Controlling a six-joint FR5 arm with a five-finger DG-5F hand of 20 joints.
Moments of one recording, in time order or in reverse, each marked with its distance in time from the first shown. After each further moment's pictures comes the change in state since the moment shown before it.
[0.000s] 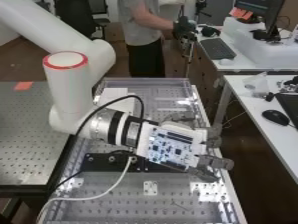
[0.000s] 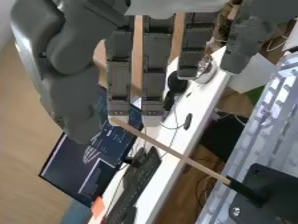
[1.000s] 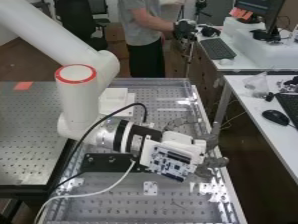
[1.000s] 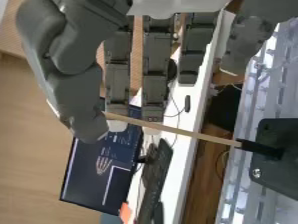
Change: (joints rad) arm 0.012 -0.053 0.003 0.022 0.006 0.297
